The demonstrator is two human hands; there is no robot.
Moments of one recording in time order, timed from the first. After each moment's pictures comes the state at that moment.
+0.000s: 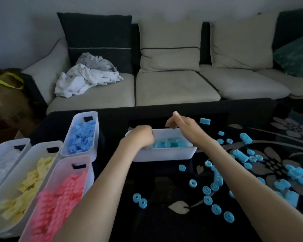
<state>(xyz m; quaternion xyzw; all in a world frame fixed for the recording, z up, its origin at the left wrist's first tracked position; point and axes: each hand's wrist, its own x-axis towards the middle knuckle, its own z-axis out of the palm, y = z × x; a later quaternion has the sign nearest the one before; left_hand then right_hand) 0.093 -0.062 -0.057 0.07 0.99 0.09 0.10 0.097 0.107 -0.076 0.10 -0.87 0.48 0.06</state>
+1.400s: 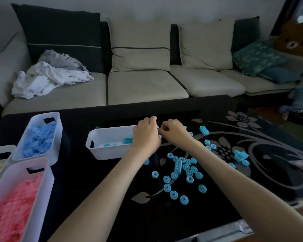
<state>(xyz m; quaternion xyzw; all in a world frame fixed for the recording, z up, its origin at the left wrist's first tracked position) 0.145 0.046 -0.070 0.17 0.96 0.19 -0.11 0.139 0.166 -0.075 0.03 -0.97 0.25 0.06</state>
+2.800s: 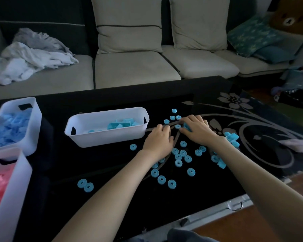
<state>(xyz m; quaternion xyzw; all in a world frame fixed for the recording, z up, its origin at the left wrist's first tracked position) 0.160 0.101 -0.145 0.28 0.93 0.24 0.00 0.162 0.282 -0.142 -0.01 -0.99 0.10 0.02</state>
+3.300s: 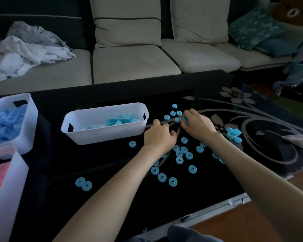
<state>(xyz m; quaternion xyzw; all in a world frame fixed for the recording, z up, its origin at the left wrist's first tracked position) 0.157 0.109 -0.142 0.20 0.96 0.18 -0.01 0.154 0.271 -0.146 -0.03 -0.99 0.05 0.14</state>
